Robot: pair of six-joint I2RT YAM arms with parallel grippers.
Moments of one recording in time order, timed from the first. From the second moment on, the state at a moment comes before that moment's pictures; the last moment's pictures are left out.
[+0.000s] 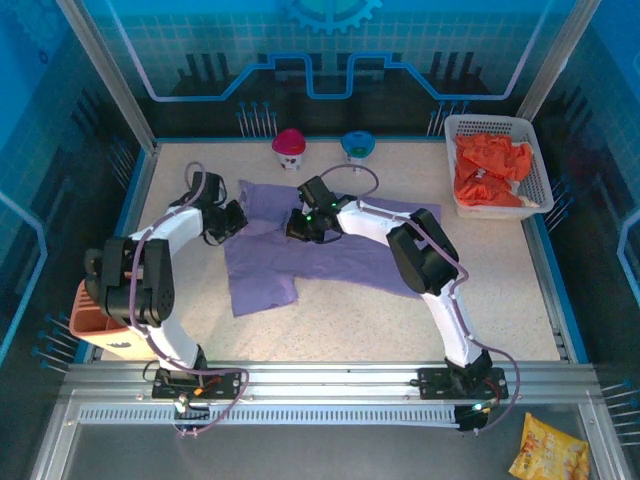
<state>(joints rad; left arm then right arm) 0.02 1.71 1.07 -0.40 0.27 -0.68 0.68 2.26 1.68 -0.35 -0.35 0.87</state>
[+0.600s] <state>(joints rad) 0.05 1.71 1.01 -0.43 0.33 -0.66 0.66 2.15 1.55 -0.33 -0.37 0.87</state>
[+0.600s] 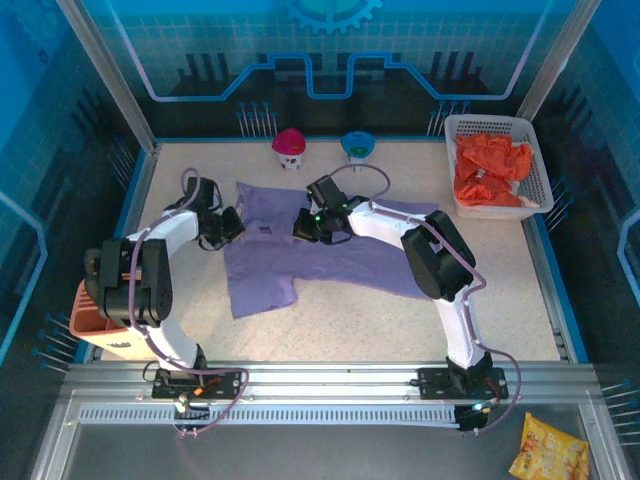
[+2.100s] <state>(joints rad) -0.06 1.85 1.34 -0.62 0.13 -0.55 0.66 2.15 1.50 -0.31 -0.37 0.87</state>
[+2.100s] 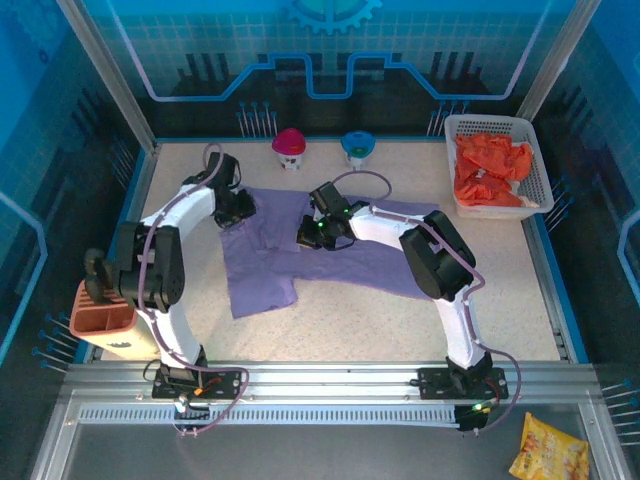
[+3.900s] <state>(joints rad) 0.03 1.99 1.53 -0.75 0.01 -0.41 0.63 2.14 1.40 -0.20 -0.44 0.93</state>
